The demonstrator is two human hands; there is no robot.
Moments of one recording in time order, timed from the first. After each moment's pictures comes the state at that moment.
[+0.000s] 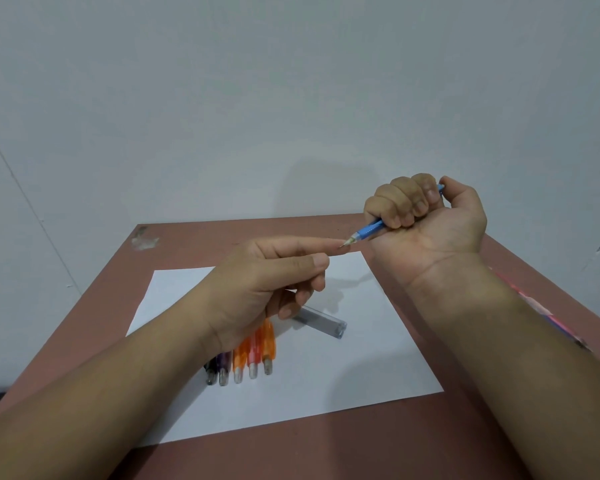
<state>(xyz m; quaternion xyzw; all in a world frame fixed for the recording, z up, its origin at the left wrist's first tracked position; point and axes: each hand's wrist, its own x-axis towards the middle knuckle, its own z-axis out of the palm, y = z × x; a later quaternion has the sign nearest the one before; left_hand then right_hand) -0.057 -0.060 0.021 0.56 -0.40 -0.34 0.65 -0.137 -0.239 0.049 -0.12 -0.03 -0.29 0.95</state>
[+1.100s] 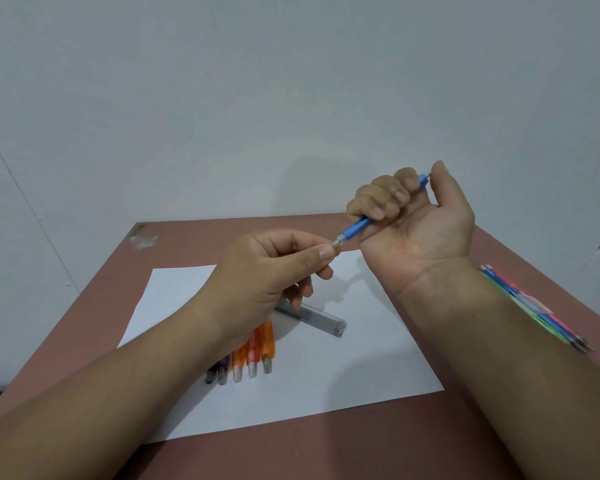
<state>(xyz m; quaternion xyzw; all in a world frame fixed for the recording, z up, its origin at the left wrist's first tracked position) -0.064 -0.066 0.020 0.62 -0.36 -0.23 0.66 -0.135 -0.226 0.050 -0.18 -0.03 -0.28 0.94</state>
